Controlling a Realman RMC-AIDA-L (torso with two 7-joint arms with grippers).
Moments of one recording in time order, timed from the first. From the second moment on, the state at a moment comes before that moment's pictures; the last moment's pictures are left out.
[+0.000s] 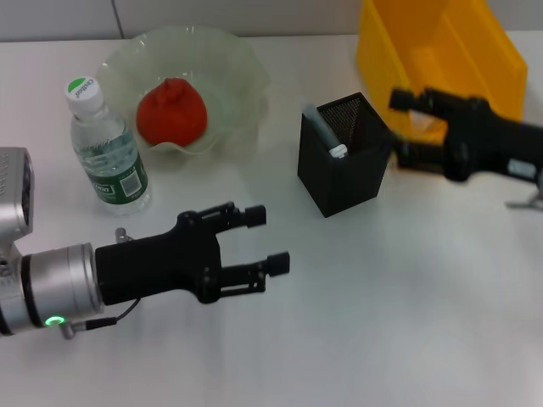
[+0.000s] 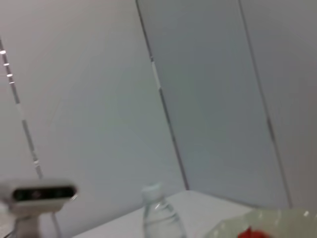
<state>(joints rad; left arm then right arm) -0.44 -2.05 1.21 0.33 1.43 1.57 -1.08 0.43 2.07 -0.82 -0.66 -1.65 -1.62 1.33</state>
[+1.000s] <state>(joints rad) -0.45 -1.98 1.21 0.39 1.63 1.70 -1.11 0.41 2.08 -0.82 -0.51 -1.95 -1.69 1.11</state>
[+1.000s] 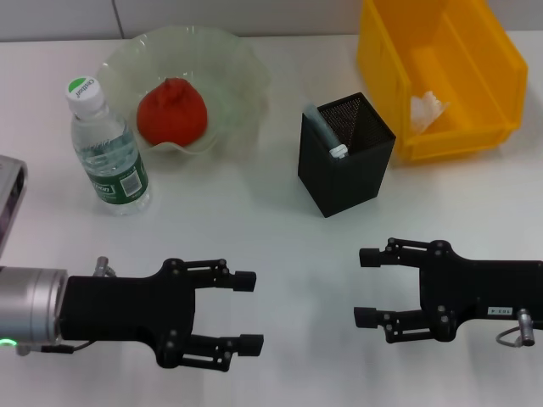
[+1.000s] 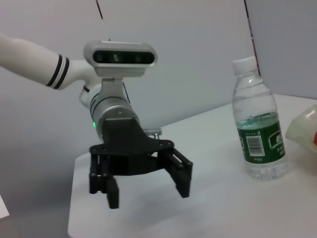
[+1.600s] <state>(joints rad) -0.46 -1.99 1.21 0.39 1.64 1.64 -1.10 0.41 2.08 -0.81 -0.48 -1.95 -1.68 1.02</state>
